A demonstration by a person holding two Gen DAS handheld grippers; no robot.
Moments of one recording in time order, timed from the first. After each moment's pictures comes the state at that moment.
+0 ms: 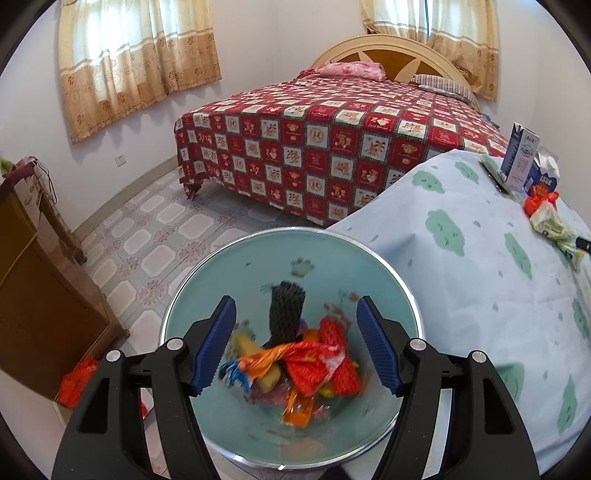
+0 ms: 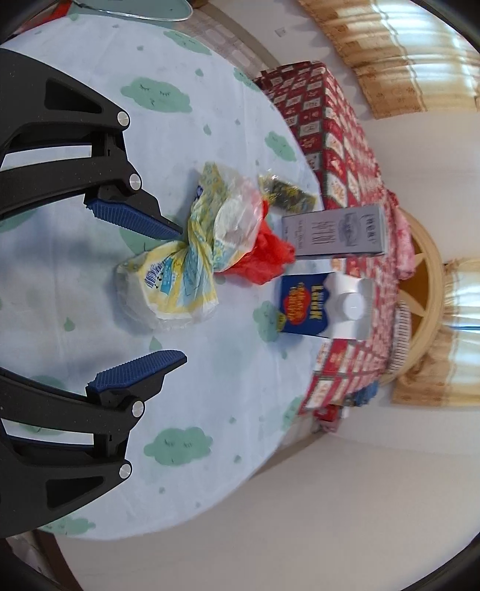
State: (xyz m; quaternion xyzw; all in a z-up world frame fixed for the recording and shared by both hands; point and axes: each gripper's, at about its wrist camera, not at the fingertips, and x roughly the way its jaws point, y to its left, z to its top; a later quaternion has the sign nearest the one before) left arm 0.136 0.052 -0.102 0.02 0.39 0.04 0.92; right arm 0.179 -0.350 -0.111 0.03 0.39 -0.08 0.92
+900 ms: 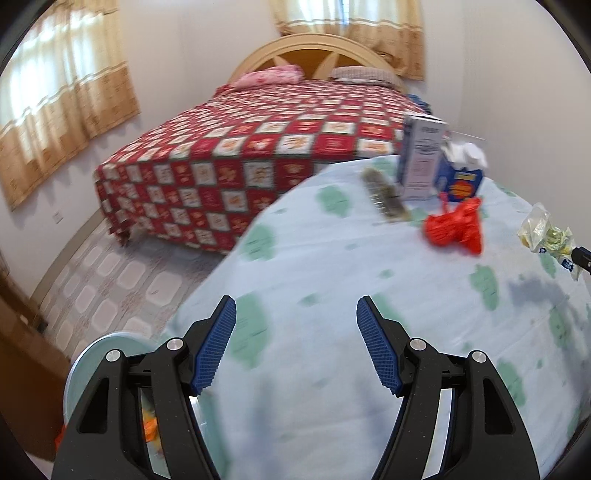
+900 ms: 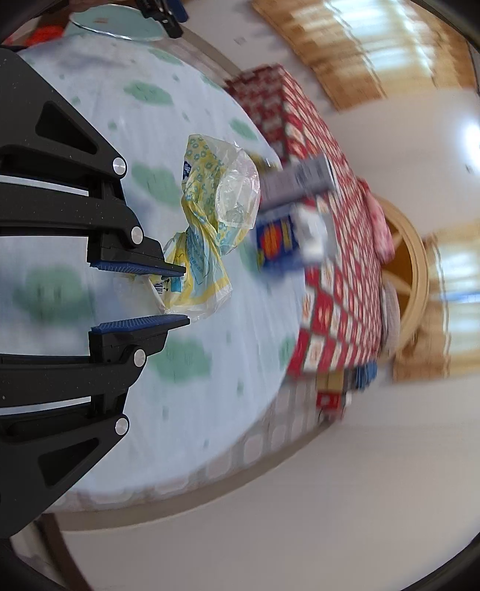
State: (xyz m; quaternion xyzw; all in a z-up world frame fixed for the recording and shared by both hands) left arm 0.208 -0.138 -0.072 0.08 0.38 -0.09 0.92; right arm 0.119 -0.443 -0.077 0.09 0.33 -0.11 0.93
